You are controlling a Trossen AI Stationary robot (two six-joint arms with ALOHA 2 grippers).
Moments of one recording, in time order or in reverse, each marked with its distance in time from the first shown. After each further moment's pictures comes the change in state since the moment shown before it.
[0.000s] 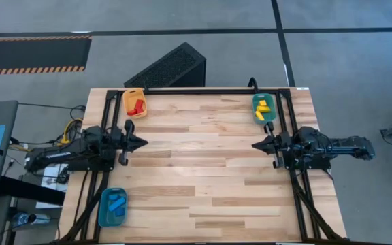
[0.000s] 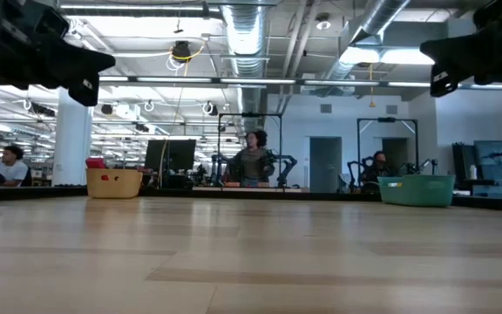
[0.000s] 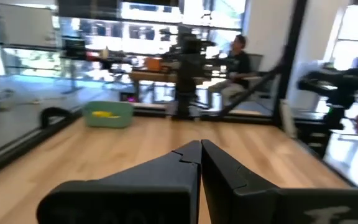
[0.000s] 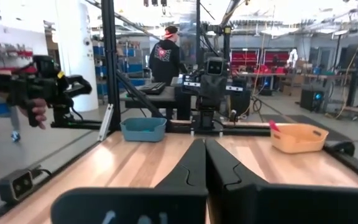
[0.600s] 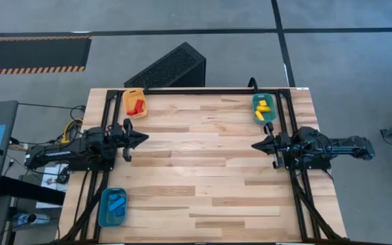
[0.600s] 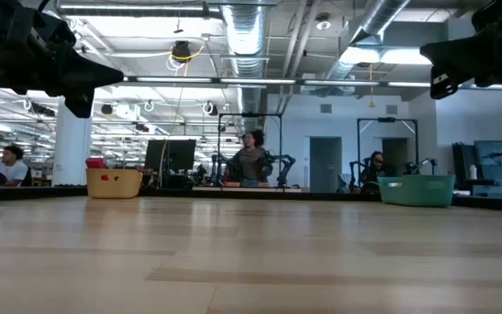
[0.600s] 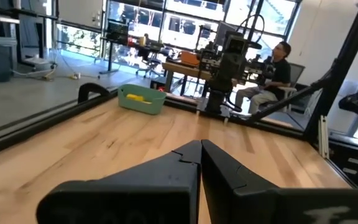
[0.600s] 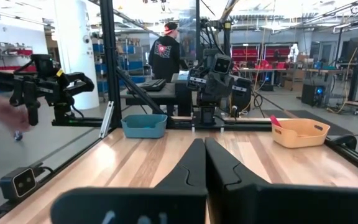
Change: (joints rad) left arm -0.064 0.010 0.000 -0.033 -0.223 -0.128; right arm 0.000 0.000 0.000 -0.016 -0.001 0.029
